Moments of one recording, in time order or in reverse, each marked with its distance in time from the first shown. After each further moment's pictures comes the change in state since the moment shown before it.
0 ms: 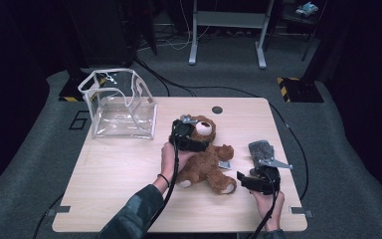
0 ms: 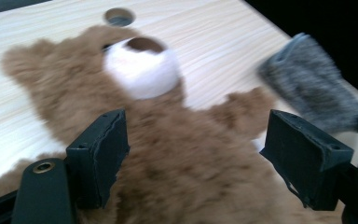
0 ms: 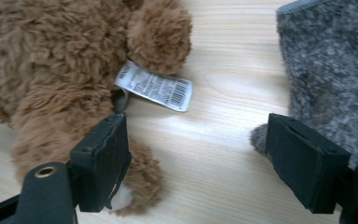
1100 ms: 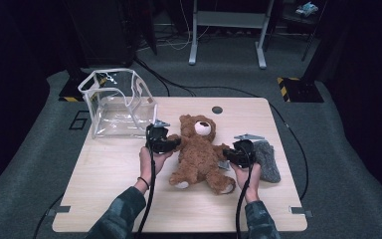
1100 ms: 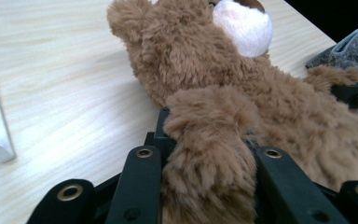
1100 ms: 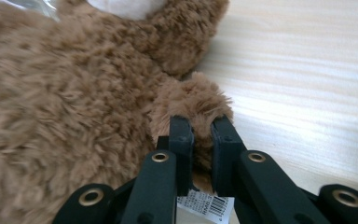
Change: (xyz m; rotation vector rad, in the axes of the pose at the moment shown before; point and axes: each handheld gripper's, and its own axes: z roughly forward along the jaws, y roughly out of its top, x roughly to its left) left arm 0.060 -0.036 -0.021 -0.037 0.008 -0.061; right arm 0.031 0.066 0.067 0.041 0.052 -0.064
